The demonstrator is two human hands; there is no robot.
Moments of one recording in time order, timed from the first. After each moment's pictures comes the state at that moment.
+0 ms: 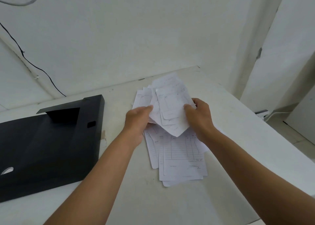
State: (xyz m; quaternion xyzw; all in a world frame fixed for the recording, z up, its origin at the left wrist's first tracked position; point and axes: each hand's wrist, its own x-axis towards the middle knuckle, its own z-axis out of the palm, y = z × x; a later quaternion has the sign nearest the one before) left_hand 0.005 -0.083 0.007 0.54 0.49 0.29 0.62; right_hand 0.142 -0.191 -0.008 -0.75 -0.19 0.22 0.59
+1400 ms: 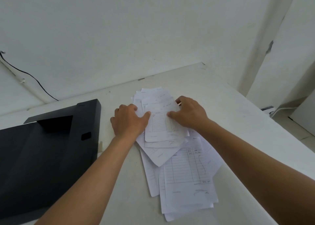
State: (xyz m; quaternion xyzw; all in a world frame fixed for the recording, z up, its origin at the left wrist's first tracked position) left_hand 0.017 -0.004 -0.029 0.82 0.54 0.16 0.12; right_hand 0.176 -0.120 -0.020 -0.88 -0.38 0.17 0.24
